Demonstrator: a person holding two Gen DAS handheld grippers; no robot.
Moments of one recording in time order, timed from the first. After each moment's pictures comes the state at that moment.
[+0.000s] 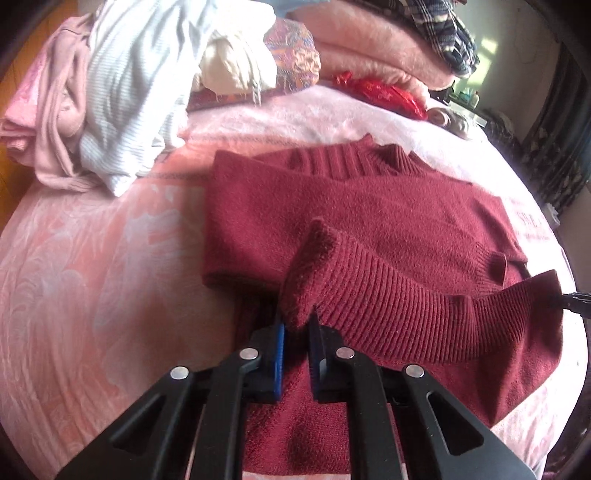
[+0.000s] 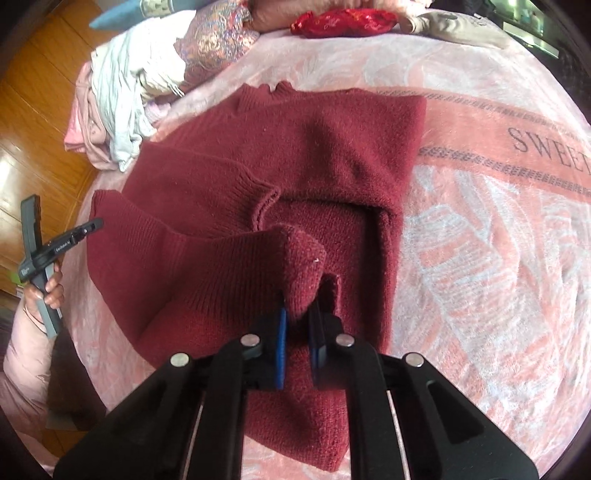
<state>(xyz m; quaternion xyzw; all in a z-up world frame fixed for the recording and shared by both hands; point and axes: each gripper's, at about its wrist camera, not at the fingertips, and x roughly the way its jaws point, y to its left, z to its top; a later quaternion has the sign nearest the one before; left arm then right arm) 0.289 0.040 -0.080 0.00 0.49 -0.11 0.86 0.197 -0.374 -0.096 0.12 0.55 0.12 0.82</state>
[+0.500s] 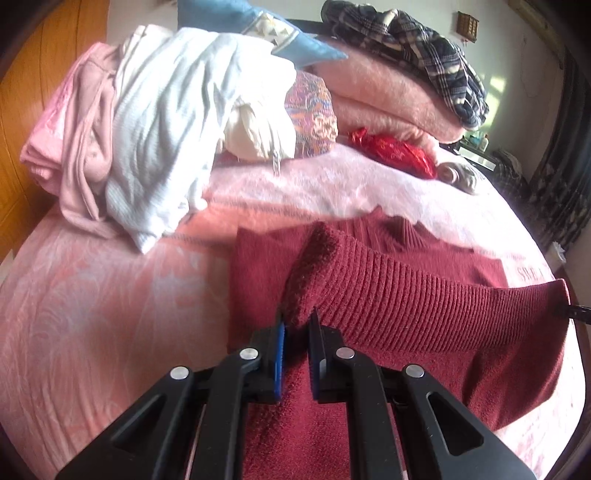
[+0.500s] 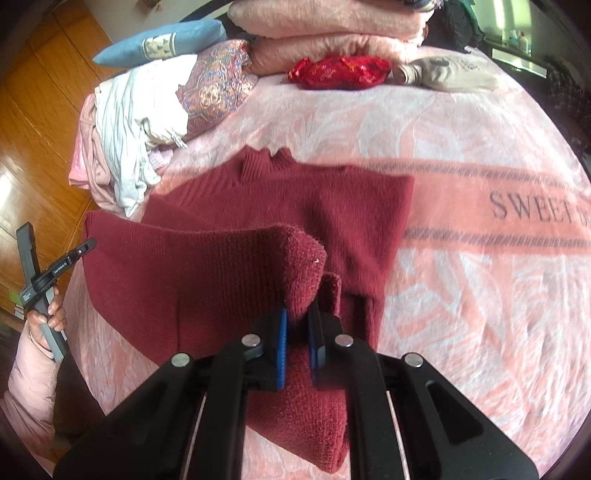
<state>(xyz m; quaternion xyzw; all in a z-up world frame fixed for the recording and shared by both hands) 0.323 0.043 -0.023 -0.02 0.42 -0.08 0.90 0.244 -0.382 -0.032 0.11 0.50 0.09 0.86</state>
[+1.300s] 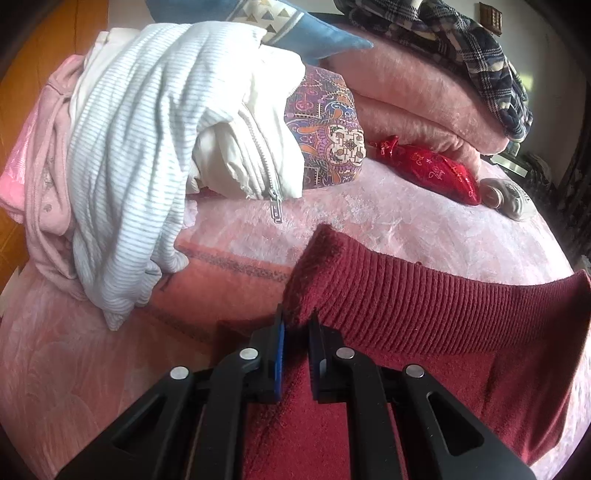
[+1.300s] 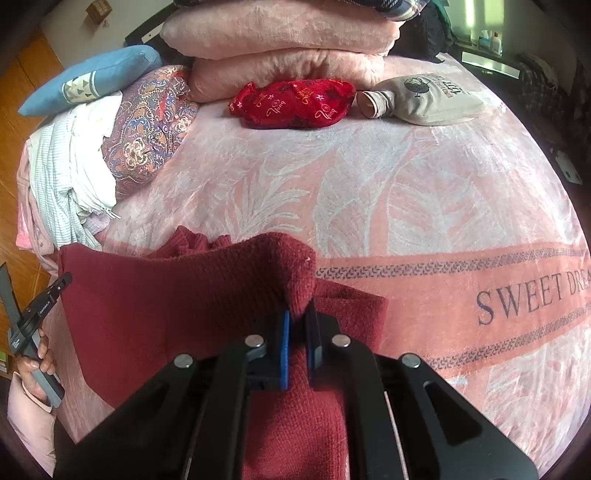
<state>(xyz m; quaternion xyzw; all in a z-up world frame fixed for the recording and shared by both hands) 0.465 0.007 -0.049 0.00 0.43 -0.03 0.90 0.396 -0.413 -0.038 0.11 0.51 0.00 0.85</state>
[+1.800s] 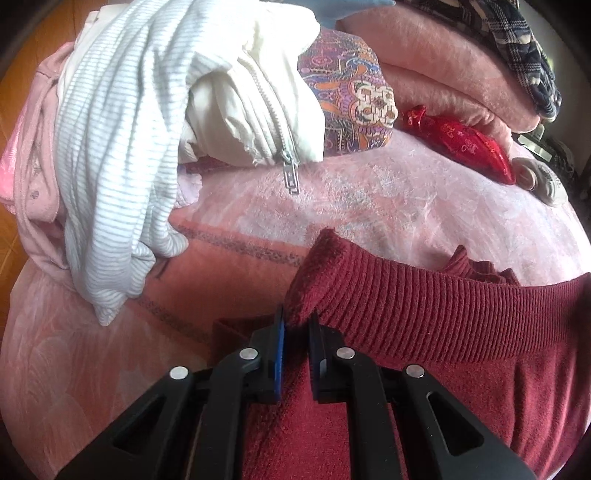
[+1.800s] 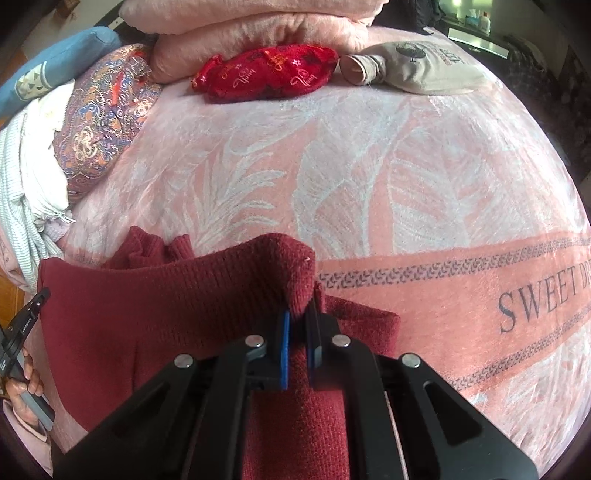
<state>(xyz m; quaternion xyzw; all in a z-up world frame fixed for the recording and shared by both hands) 0.502 0.004 -0.096 0.03 0.47 0.01 0.88 0.443 -0.412 -0.106 0.11 0.55 -0.05 0.82</state>
